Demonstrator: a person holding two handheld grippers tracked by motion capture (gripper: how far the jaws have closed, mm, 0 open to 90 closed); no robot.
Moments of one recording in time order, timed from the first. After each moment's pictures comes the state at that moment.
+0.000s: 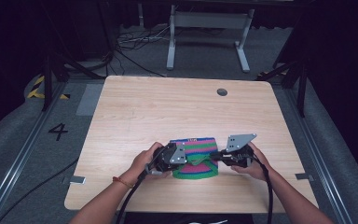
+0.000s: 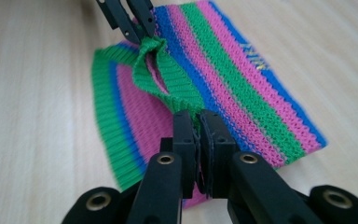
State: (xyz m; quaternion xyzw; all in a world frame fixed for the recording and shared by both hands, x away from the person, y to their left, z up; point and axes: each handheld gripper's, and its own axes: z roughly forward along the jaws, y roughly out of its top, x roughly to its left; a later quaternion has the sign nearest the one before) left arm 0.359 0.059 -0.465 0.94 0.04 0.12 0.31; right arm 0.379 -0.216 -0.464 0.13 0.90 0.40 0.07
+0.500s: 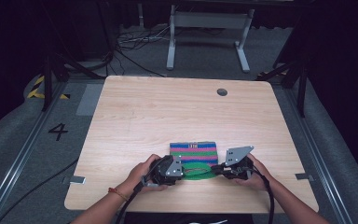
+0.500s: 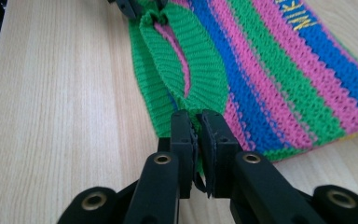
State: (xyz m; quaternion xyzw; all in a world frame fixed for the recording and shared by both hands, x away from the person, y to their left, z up) left arm 0.337 0.071 -0.483 0.94 0.05 0.09 0.32; right arm 0.356 -0.216 -0.486 0.11 0.92 0.38 0.04
